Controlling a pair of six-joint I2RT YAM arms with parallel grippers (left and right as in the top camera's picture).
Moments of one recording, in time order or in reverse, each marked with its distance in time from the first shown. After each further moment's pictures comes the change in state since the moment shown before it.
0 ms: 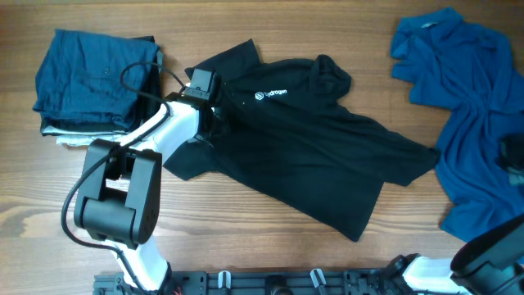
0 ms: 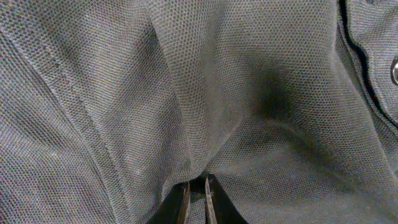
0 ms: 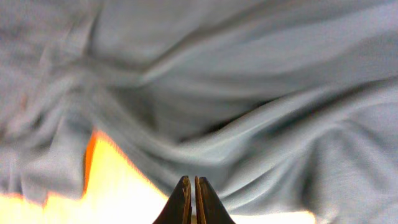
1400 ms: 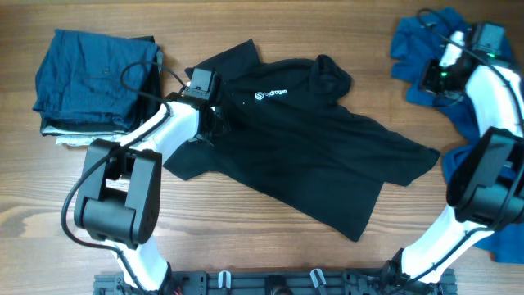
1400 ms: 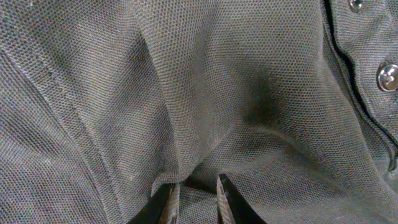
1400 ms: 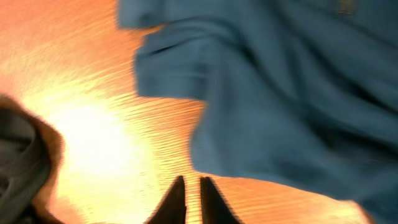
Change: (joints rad) left arm 0.000 0.000 0.000 0.014 0.007 0.000; right arm 0.462 0.431 0.377 0.077 -0.092 -0.644
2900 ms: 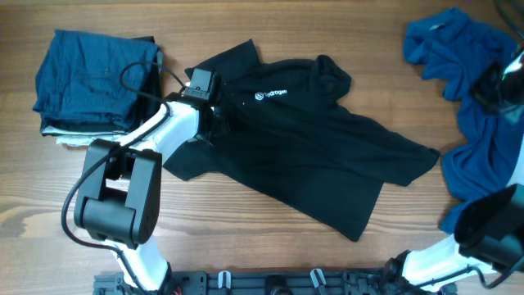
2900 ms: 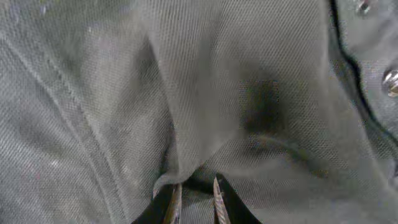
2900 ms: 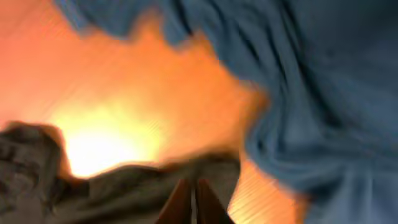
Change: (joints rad) left arm 0.000 0.000 0.000 0.003 -0.015 0.000; right arm -0.156 -0.230 0.155 -0.544 0.153 0.327
